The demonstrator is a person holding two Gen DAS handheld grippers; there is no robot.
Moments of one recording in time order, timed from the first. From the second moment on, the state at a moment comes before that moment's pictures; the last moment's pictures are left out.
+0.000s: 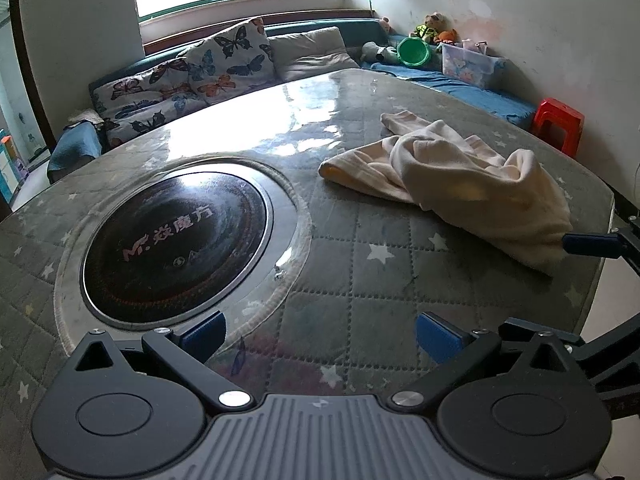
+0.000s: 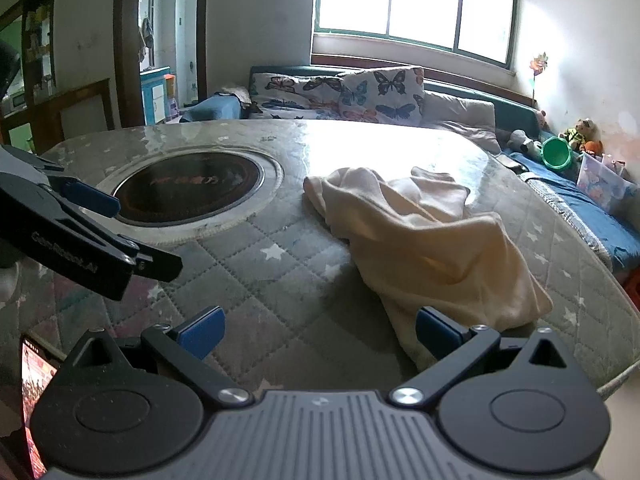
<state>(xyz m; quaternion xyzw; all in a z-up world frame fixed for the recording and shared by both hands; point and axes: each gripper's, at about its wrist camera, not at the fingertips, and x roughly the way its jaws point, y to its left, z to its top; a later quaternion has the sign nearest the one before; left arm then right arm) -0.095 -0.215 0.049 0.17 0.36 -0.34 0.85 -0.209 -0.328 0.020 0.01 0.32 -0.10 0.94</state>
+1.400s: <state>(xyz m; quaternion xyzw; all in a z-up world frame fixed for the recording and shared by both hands) -0.036 -0.263 0.052 0.17 0.38 -0.34 0.84 -0.128 -0.404 0.039 0.03 0.32 -0.10 0.94</state>
